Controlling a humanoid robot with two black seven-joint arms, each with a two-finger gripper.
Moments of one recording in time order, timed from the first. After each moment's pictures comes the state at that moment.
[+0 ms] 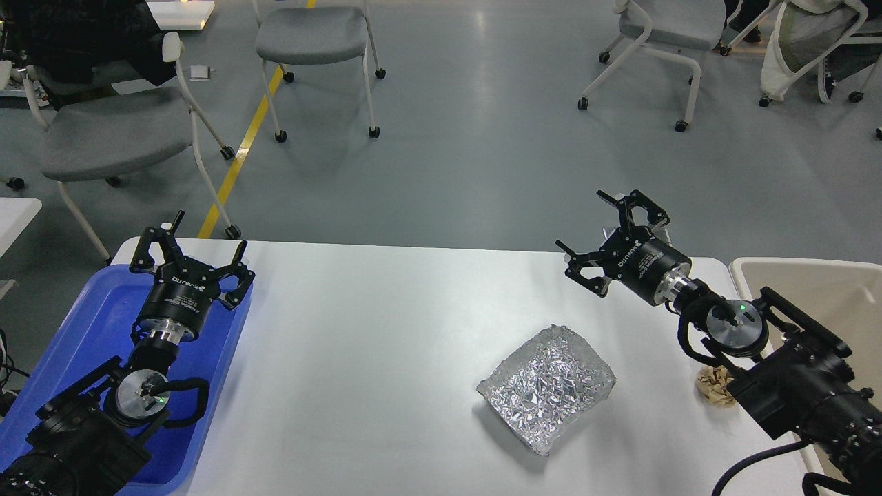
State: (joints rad) left arm -0.49 0.34 -0.89 -0.55 -0.07 -0.63 -0.50; right arm 0.70 -0.24 0.84 0.63 0.17 0.42 -0.14
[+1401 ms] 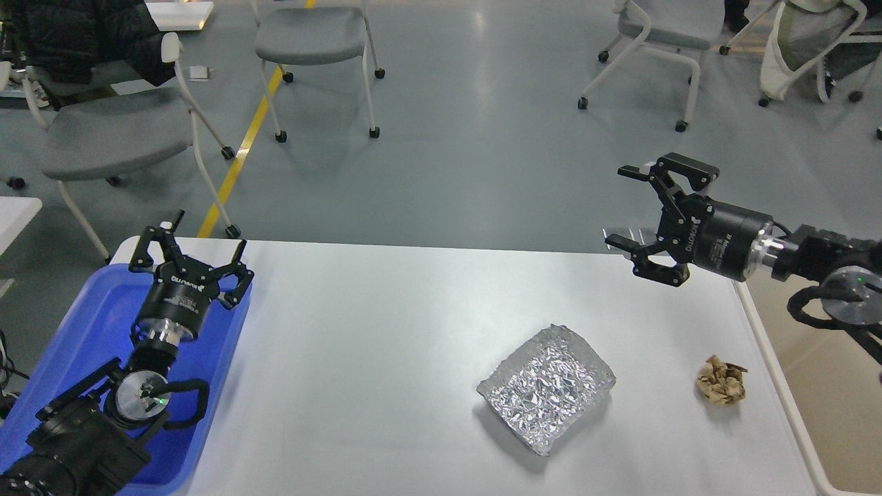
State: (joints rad) left arm -0.49 0.34 -0.89 -0.55 -0.07 -0.64 -0.50; right arm 0.71 -0.76 0.71 1.26 -0.24 0.38 -0.16
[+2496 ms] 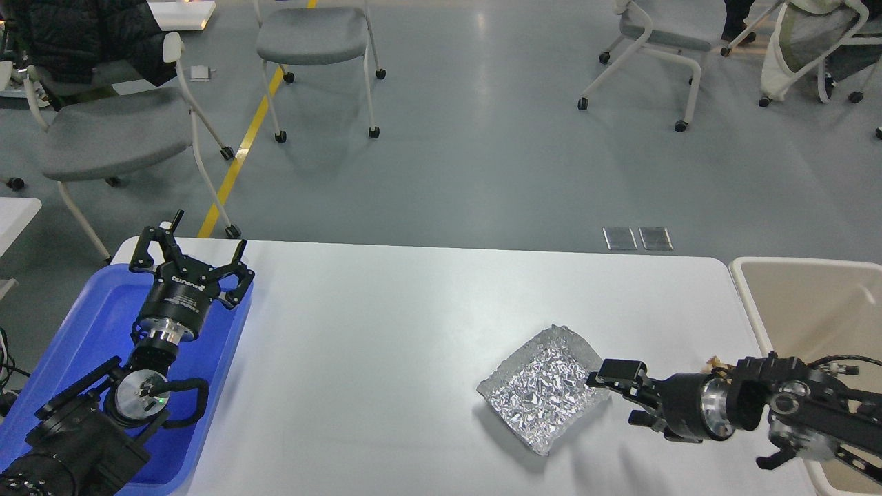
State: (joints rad) left arm -0.49 0.34 -0.89 -0.55 -0.07 -0.64 -0.50; right arm 0.65 -0.73 0.22 1.36 -0.76 0.14 -0.16
